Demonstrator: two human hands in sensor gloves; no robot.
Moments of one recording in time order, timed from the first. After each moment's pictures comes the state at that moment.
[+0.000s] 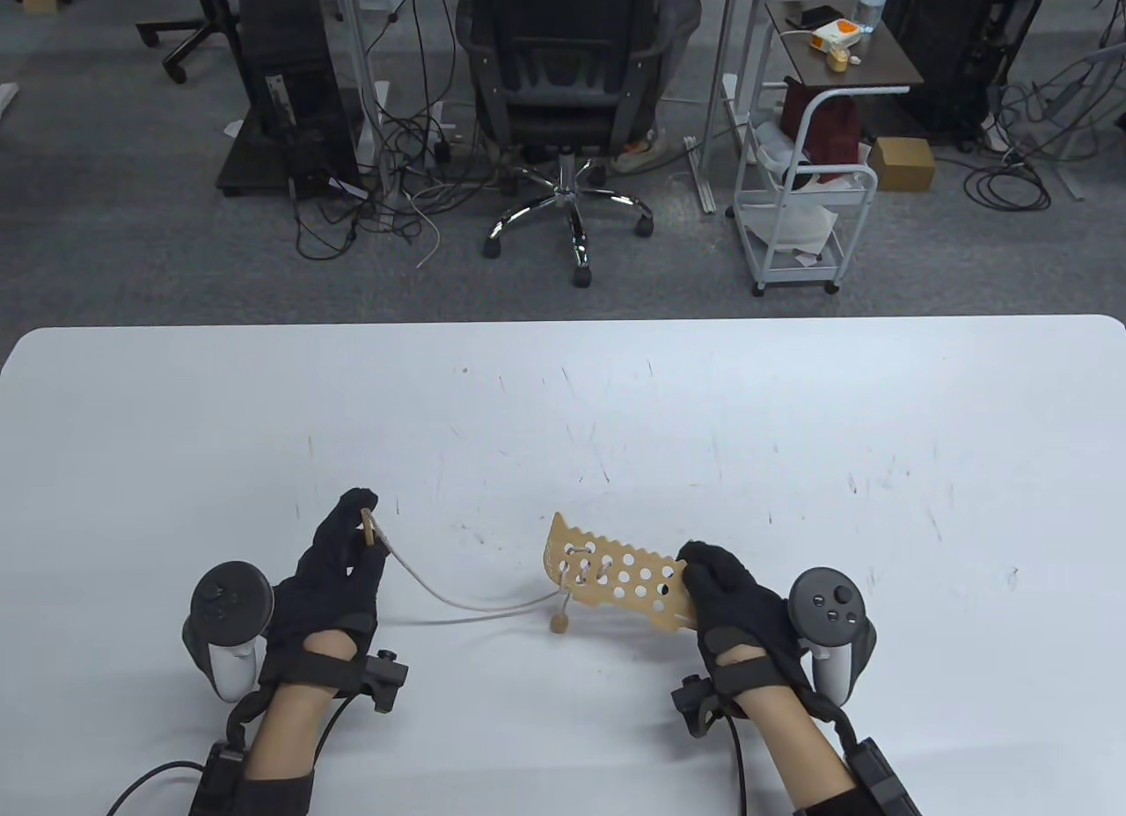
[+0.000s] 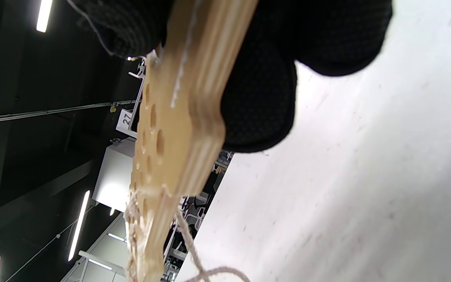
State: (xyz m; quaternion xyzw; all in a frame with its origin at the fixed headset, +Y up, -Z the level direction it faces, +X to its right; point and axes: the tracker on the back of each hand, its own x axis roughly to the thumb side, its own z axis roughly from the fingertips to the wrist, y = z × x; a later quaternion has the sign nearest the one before) left_hand -0.293 -0.708 -0.317 0.09 -0.05 0.54 0.84; right_hand 0.169 -0.753 -0.311 -0.01 -0.04 0.81 0.59
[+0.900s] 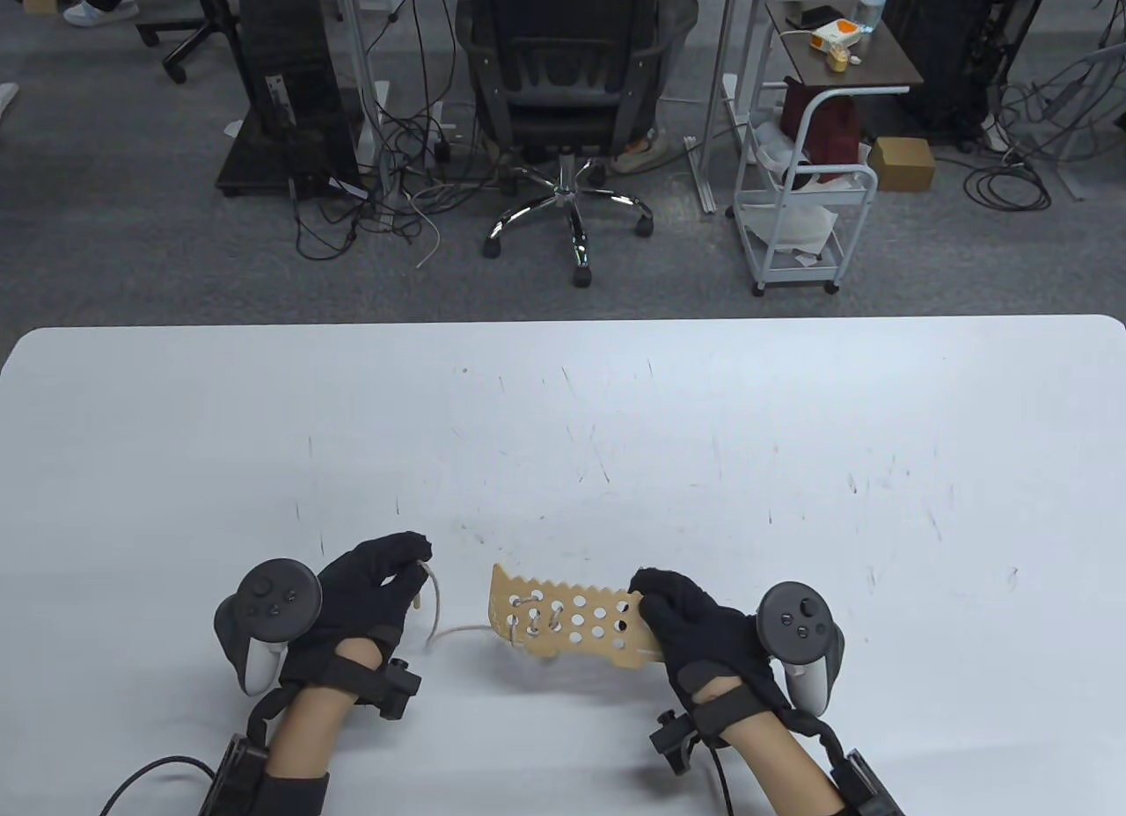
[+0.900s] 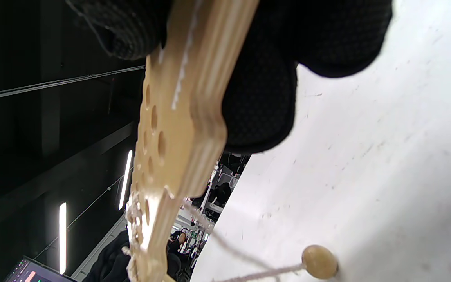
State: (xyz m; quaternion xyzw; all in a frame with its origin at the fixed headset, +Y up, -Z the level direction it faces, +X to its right) left_hand -0.272 -0.714 -0.321 0.08 -0.06 0.44 0.89; right_hand 0.133 -0.740 -0.293 0.10 -0.01 0.79 0.60
